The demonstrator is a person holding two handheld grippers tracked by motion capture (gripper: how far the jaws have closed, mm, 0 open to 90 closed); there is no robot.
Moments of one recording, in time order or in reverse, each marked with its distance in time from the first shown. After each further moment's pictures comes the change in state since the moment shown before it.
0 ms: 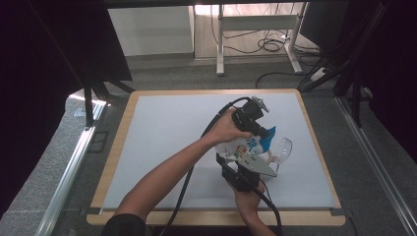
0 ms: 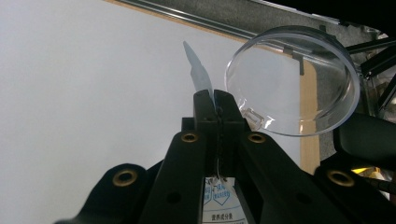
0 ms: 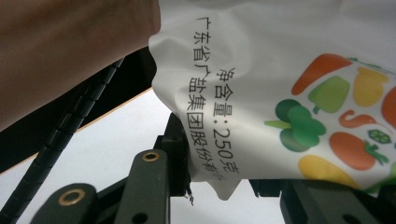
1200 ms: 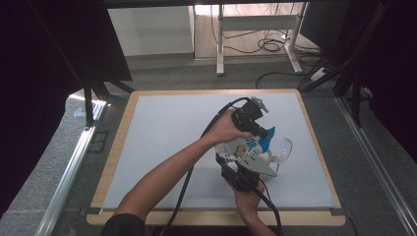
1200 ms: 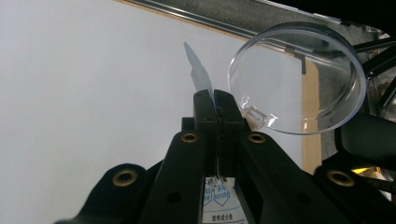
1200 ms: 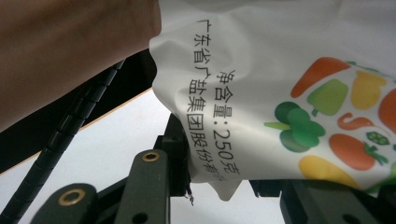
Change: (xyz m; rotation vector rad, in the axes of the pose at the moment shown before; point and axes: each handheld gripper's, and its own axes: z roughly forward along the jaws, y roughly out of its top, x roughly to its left) left arm 0.001 -0.002 0.001 0.003 0.003 -0.006; right arm 0.000 0.000 0.001 0.000 0.002 -0.001
